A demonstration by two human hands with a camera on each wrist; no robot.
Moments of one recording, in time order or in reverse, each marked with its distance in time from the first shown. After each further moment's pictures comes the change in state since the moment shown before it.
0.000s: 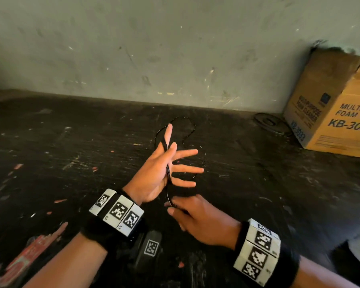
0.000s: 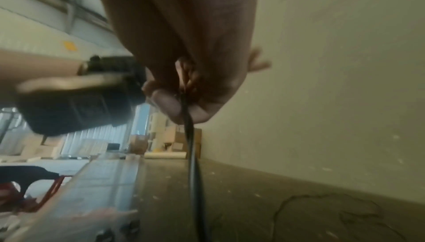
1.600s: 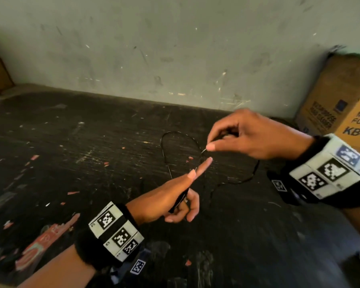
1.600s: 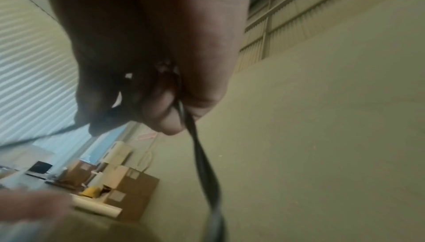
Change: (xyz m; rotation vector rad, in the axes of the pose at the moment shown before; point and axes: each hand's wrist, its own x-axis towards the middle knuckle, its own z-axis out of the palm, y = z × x) left_hand -0.043 -0.019 -0.009 0.396 -0.299 -0.141; right_hand 0.013 -0.064 -0.138 -0.320 0.087 -0.169
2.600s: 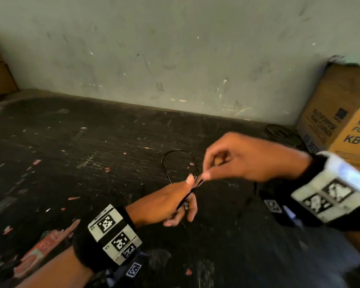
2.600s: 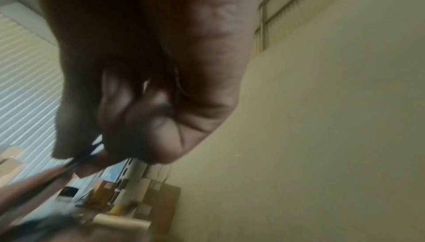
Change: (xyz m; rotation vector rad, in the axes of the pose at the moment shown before) left_hand -0.002 0.009 -0.004 0.160 0.054 -0.070; right_hand 0.001 -0.016 0.011 0.070 -0.209 0.098
